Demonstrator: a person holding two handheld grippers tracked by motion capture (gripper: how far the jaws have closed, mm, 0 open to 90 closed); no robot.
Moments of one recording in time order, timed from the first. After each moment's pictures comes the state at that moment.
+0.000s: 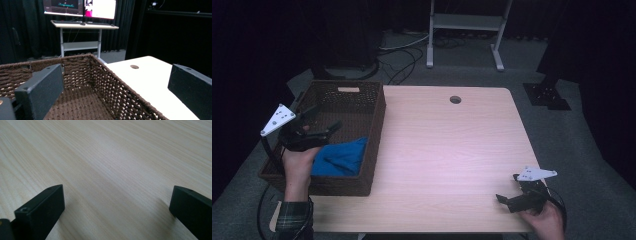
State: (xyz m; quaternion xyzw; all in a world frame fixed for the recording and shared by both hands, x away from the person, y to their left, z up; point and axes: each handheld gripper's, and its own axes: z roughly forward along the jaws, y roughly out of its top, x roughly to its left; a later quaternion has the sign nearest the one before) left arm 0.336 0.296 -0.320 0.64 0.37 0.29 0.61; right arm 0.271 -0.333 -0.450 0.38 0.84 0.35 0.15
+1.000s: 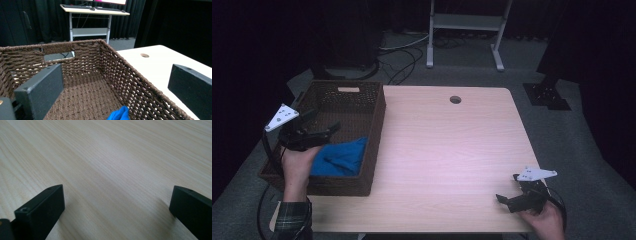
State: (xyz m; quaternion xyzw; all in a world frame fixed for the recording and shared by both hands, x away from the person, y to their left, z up) left arm 0.339 0.298 -0.322 0.65 0.42 0.29 0.56; right arm 0.271 -0.333 -0.450 0.38 0.84 0.35 0.15
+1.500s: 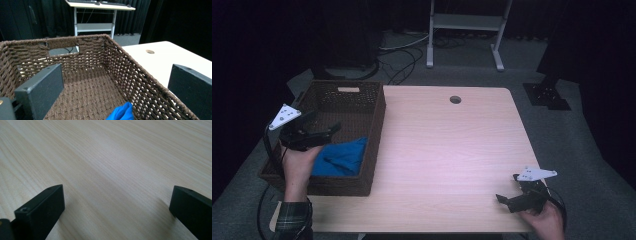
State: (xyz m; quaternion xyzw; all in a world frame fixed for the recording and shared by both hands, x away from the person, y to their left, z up) left arm 0.340 0.296 -0.323 0.66 0.44 0.29 0.54; right arm 0.271 -0.333 -0.450 0.38 0.84 0.35 0.15
